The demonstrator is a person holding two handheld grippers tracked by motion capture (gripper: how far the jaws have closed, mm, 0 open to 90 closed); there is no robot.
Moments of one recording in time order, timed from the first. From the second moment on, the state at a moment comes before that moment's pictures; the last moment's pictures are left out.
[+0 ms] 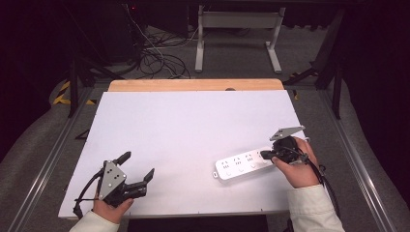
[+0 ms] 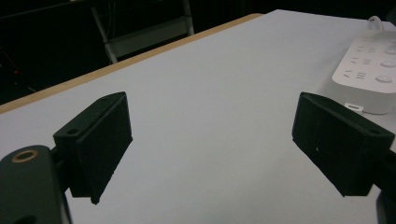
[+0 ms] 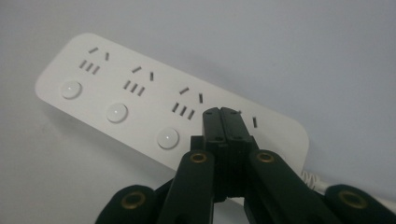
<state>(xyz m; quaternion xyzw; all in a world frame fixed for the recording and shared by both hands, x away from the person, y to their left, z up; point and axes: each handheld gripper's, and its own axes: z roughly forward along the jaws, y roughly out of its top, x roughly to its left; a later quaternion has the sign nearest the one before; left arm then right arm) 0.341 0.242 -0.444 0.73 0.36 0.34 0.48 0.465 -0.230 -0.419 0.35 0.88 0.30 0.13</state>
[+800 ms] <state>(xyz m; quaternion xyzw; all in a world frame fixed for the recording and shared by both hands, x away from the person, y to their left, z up) 0.341 0.243 -0.444 0.72 0.36 0.35 0.48 0.450 -0.220 -0.399 0.31 0.87 0.34 0.16</state>
